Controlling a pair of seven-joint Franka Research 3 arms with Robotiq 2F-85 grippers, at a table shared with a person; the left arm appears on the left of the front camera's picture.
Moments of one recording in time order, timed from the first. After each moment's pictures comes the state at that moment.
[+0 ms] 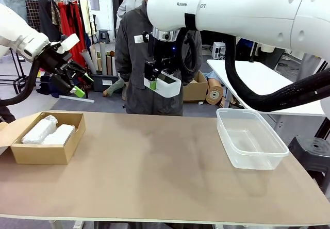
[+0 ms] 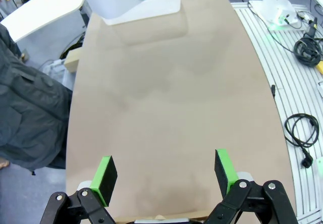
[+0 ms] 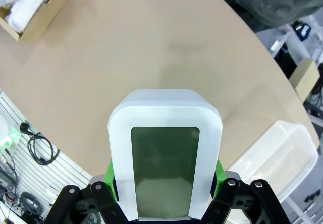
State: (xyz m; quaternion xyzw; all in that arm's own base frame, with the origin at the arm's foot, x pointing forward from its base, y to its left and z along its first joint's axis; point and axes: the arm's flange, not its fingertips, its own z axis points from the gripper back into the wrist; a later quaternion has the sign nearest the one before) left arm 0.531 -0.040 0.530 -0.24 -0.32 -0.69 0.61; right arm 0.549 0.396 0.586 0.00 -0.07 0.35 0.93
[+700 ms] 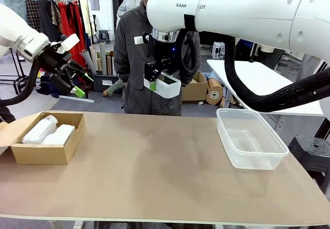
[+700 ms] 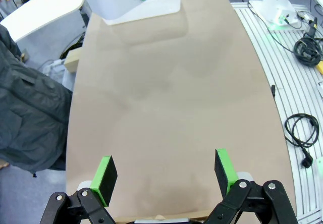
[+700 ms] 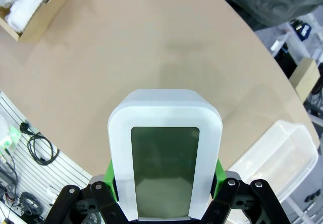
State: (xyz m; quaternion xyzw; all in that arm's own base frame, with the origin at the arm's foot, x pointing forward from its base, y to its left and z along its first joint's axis) left arm 0.531 -0.040 0.530 -0.24 -0.32 -0.69 0.61; right arm 0.549 0.396 0.584 0.00 -0.07 0.35 0.93
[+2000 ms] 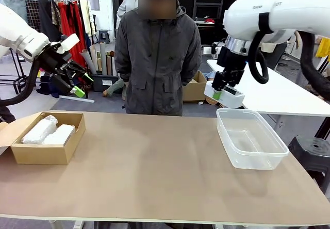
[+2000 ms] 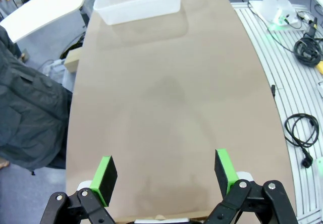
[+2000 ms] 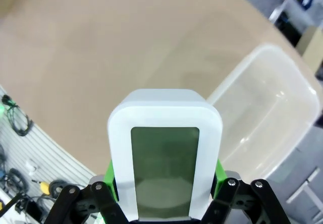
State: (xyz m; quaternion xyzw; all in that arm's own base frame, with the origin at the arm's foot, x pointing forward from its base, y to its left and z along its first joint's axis) left arm 0.531 -0.040 0.530 -0.24 -0.32 -0.68 0.61; right arm 0.553 0.144 0.549 0.05 -0.05 0.31 0.95
